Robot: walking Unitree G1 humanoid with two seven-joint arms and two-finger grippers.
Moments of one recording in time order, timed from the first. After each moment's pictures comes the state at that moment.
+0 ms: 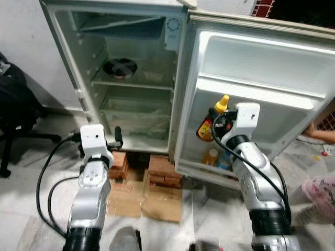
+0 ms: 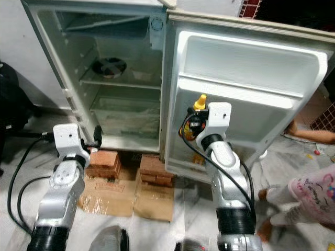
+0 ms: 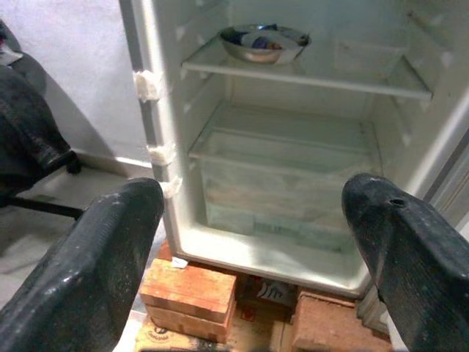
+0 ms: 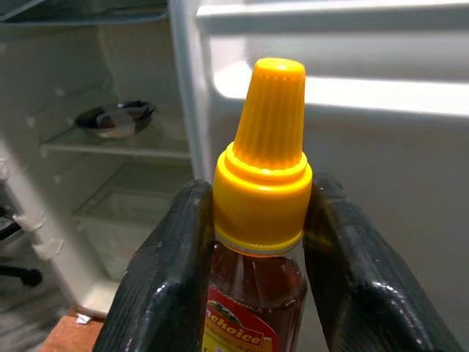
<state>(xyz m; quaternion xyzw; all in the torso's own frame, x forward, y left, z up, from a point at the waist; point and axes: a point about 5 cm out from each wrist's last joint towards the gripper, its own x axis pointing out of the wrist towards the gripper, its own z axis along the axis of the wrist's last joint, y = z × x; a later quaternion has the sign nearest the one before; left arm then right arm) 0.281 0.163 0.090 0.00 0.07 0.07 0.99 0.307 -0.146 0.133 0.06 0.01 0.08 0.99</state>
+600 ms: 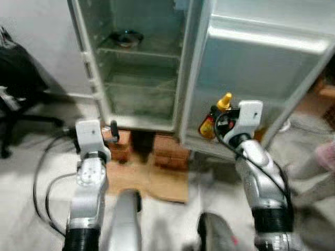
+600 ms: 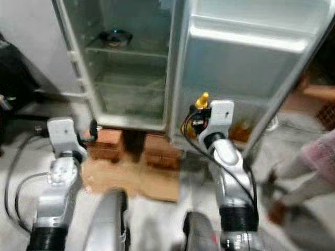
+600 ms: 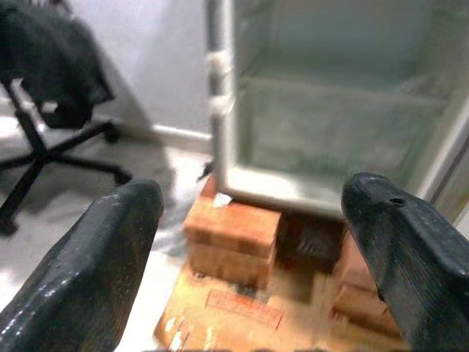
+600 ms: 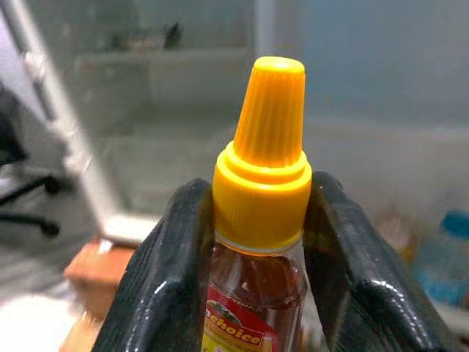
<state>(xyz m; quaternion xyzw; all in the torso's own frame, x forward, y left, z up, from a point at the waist) 0.274 0.173 0.081 0.01 0.09 0.10 0.99 0.303 -0.147 0.116 0.06 0.04 0.09 0.99</state>
